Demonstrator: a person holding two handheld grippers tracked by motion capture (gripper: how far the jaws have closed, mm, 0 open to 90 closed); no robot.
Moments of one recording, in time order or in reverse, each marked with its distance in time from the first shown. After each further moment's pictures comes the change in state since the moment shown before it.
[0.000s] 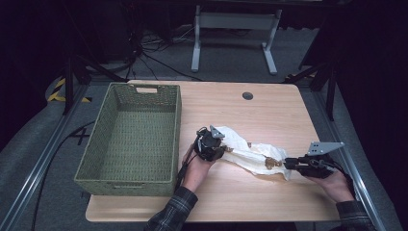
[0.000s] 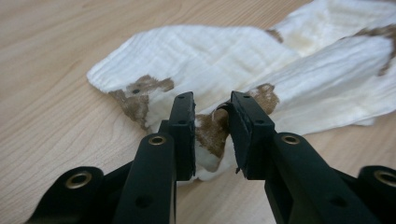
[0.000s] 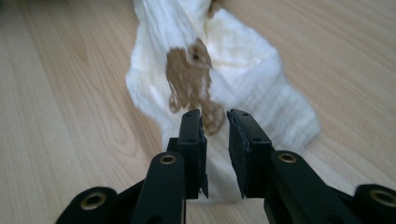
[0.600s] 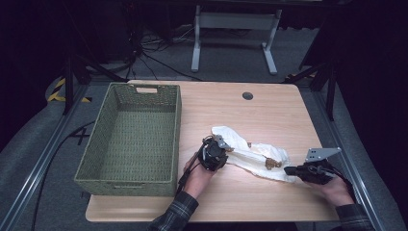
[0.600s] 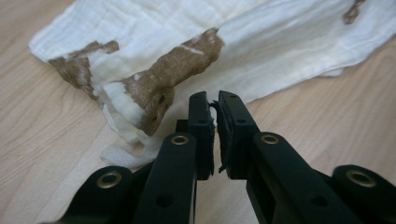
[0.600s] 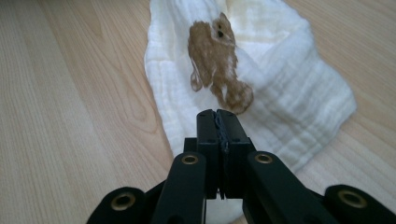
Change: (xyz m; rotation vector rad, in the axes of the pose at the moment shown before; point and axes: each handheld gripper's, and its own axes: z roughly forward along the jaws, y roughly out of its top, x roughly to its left) left arm -0.021 -0.013 0.007 0.119 -0.039 0.082; right arm 0.008 -0.017 0.004 0.074 0.023 0.018
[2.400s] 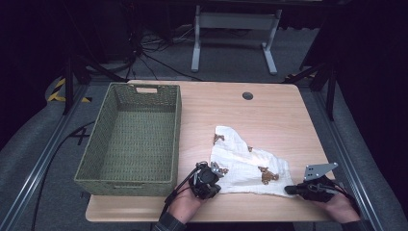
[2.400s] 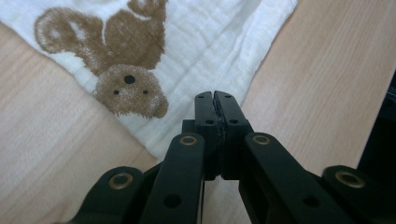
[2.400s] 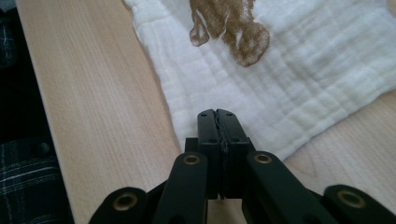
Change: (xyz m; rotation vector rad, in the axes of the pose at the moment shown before) left arm -0.036 -0.059 -0.036 0.180 -0.178 0.022; right arm 0.037 -0.022 0.000 0.110 0.081 -0.040
